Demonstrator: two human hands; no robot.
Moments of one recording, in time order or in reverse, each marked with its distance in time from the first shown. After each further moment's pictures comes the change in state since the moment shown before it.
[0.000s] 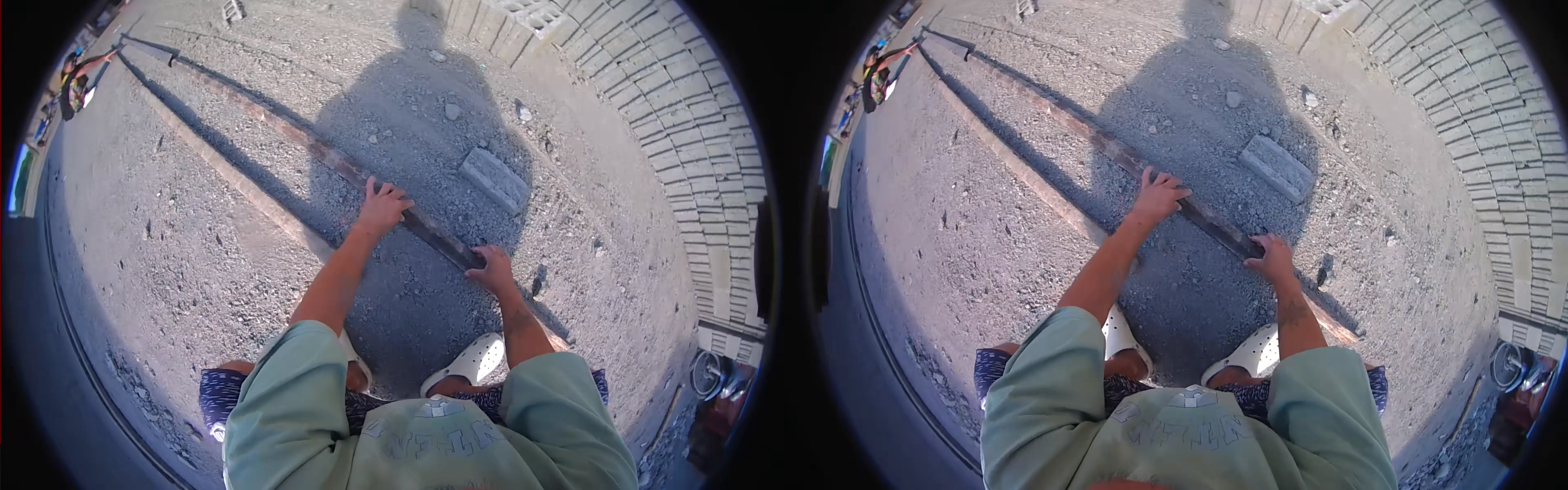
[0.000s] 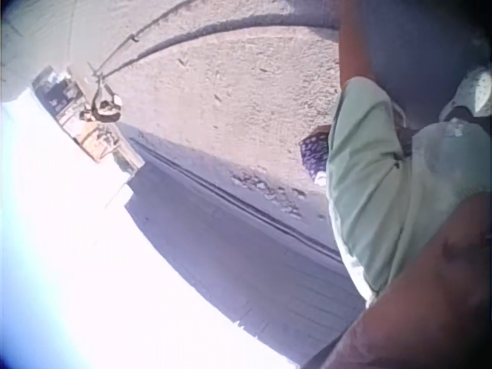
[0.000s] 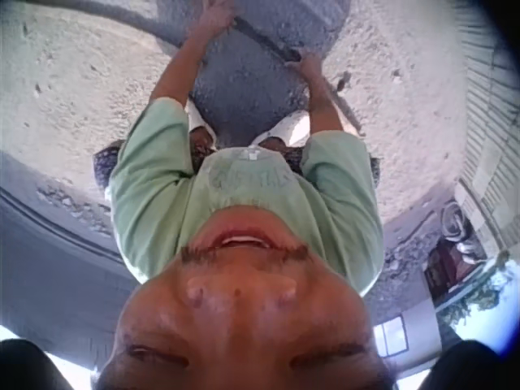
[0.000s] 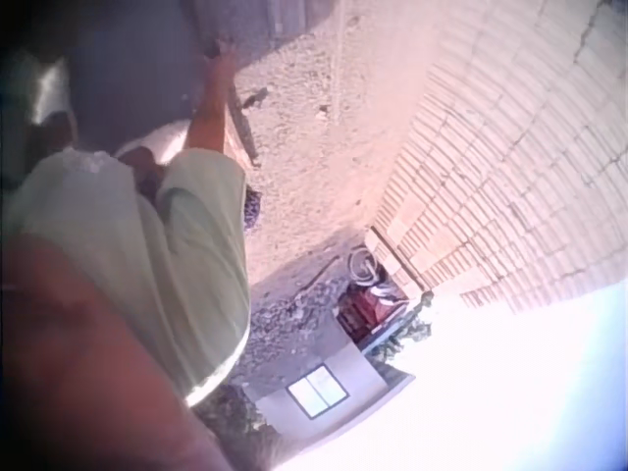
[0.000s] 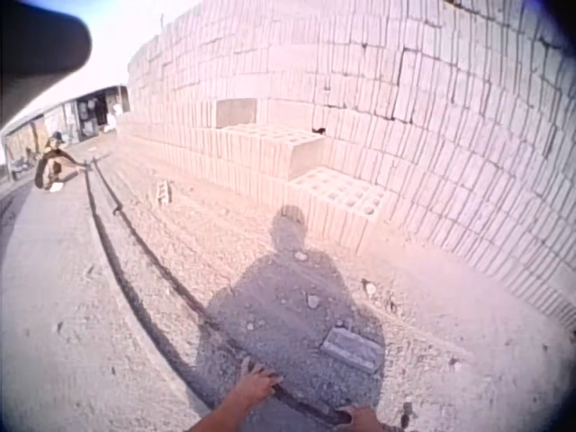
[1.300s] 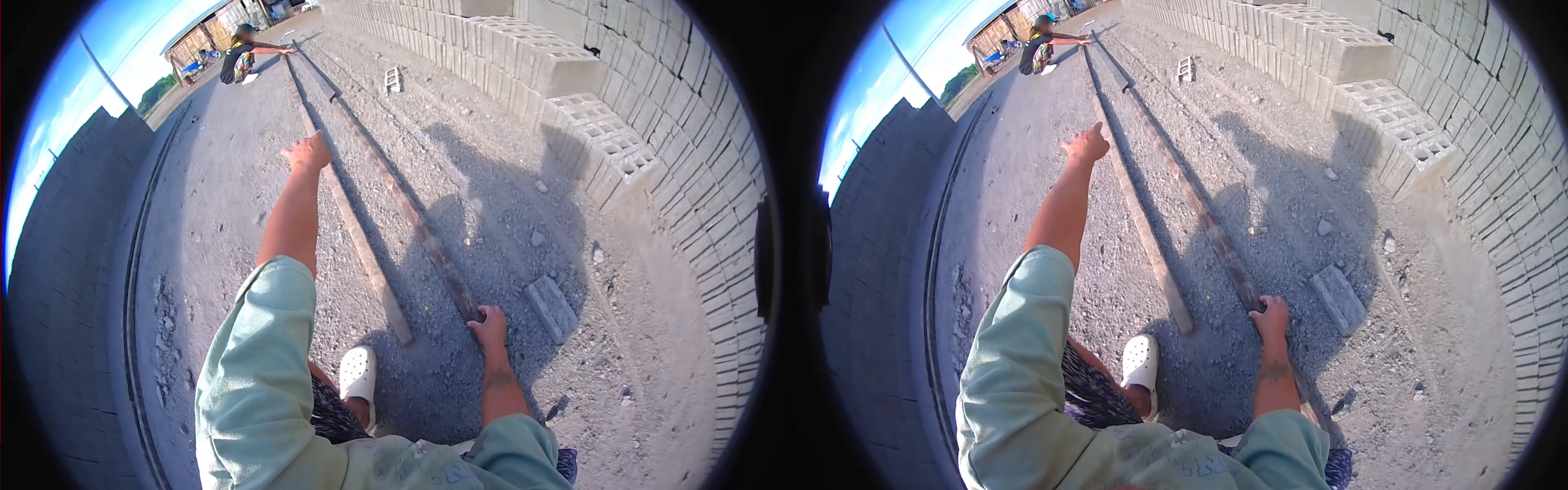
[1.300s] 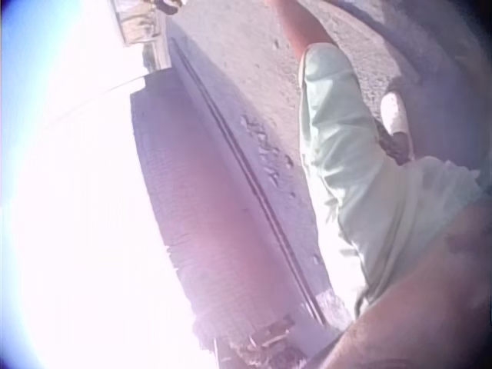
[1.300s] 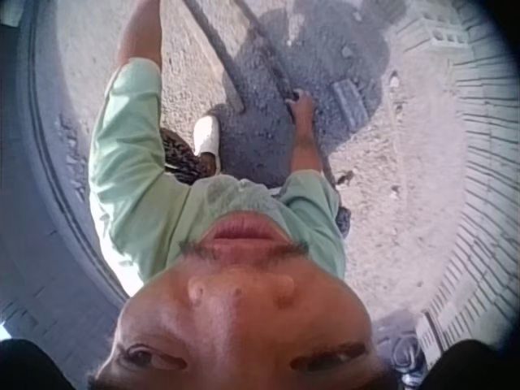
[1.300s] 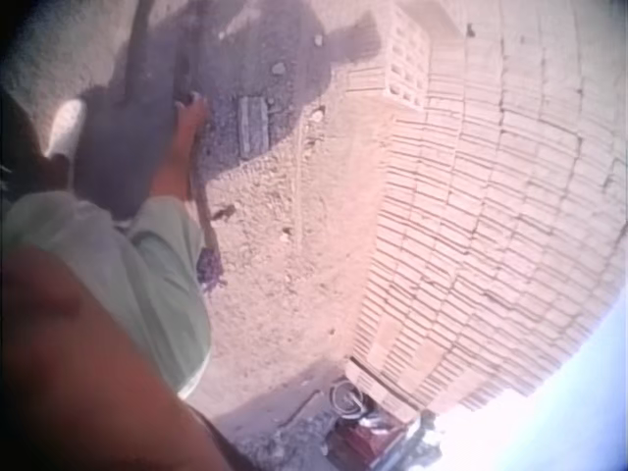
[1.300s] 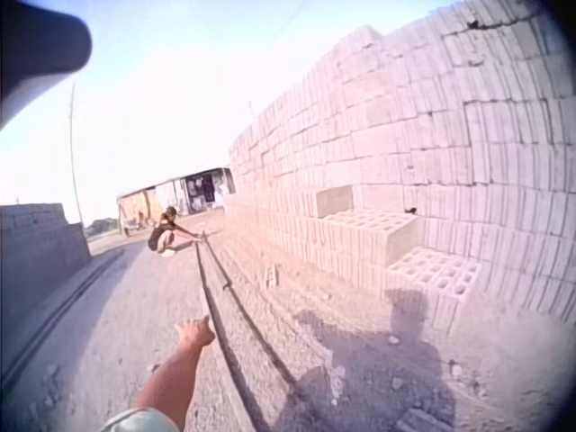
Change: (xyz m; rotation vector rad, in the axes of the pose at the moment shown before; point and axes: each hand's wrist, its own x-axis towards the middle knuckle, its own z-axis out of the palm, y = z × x) left_hand -0.101 -0.172 -0.334 0.335 0.368 -1.253; right_hand 0.109 -0.072 0.048 0.214 0.044 -0.113
